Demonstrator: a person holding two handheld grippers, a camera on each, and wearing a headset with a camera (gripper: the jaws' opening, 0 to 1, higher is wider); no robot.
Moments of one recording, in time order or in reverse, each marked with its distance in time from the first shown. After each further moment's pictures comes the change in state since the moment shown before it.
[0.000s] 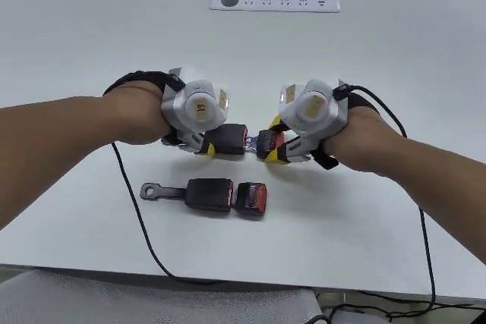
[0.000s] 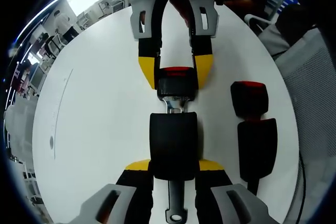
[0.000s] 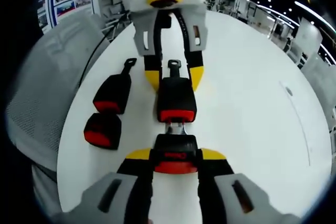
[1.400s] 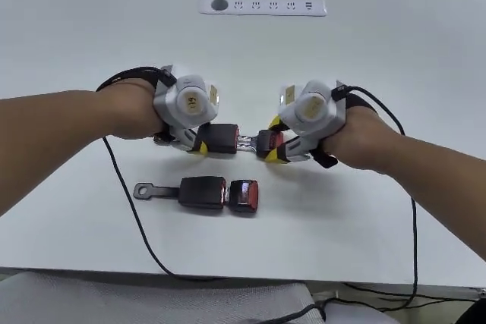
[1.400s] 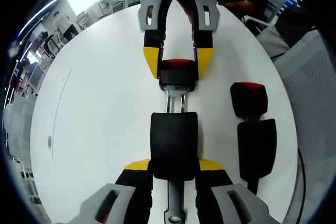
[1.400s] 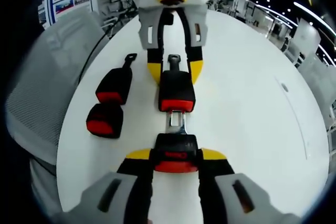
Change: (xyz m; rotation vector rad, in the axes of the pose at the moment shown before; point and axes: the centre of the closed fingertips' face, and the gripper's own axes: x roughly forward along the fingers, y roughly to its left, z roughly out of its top) left arm 0.001 0.001 0.000 -0.009 -0.005 -0.019; right arm -0.020 0.007 -0.017 0.005 0.024 -0.039
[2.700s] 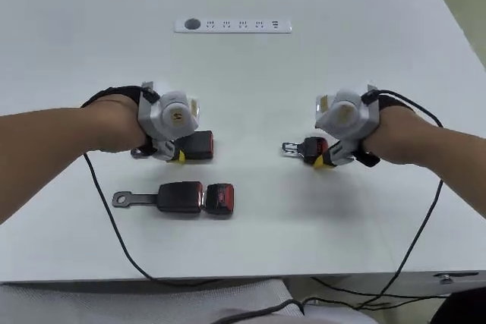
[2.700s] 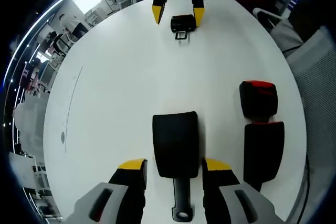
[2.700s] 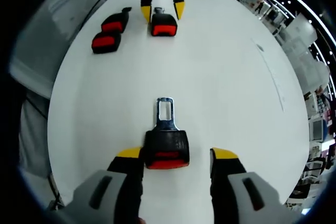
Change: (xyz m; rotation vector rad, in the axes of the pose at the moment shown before) left arm -0.009 0.002 0.001 -0.002 0.067 0.148; right arm -0.078 -0.017 -0.107 -0.024 0.268 -0.169
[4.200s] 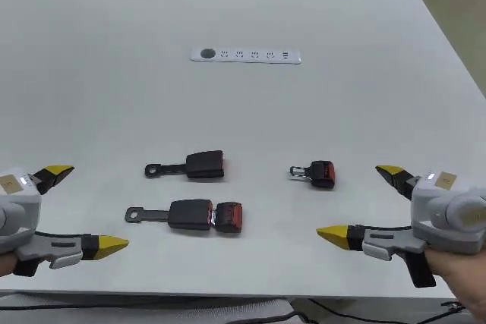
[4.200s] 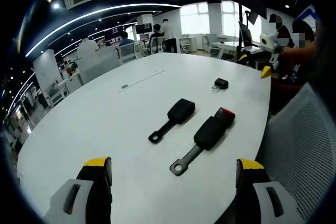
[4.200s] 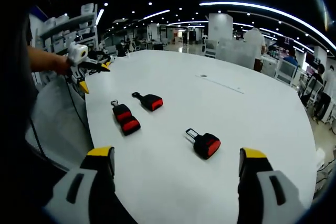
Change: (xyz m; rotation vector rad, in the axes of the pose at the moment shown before) left arm -0.142 -0.091 -0.089 -0.704 -0.449 0.321; right arm -0.103 0.073 0.023 0.645 -0.544 -0.227
